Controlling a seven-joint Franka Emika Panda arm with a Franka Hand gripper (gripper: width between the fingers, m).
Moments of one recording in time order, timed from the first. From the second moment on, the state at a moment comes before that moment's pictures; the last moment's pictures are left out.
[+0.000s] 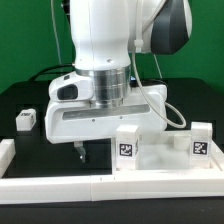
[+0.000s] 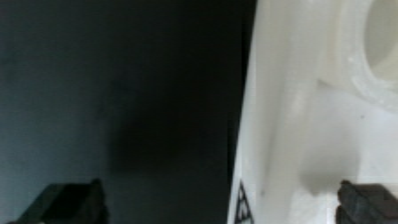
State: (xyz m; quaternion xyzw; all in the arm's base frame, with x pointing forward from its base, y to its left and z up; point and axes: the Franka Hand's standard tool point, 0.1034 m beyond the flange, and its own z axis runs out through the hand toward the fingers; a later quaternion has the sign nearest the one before) arm 0.562 -0.026 0.009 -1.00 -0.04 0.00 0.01
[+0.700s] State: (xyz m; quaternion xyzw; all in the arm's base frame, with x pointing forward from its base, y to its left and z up) arm 0.562 -0.026 0.009 -1.00 -0.04 0.00 0.01
